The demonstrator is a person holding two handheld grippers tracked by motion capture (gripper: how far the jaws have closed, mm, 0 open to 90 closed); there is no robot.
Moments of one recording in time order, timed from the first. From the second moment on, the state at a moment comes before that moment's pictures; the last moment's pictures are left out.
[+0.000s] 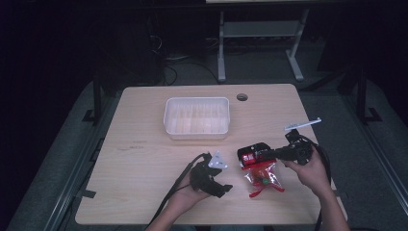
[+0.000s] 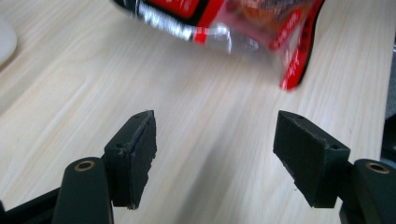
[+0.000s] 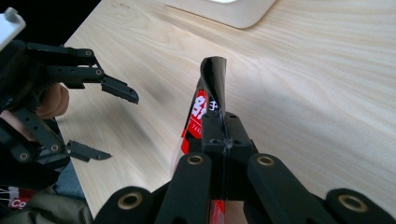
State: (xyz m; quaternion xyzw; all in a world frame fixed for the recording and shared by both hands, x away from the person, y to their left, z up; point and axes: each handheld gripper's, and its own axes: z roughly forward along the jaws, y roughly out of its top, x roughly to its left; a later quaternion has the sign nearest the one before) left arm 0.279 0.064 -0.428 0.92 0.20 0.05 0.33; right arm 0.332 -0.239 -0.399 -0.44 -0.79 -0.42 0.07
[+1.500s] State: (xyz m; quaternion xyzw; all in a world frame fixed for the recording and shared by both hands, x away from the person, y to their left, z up) left arm 0.259 0.179 -0.436 0.90 0.25 0.08 0.34; right arm 0.332 -0.217 -0.329 -0.44 -0.78 -0.44 0.04
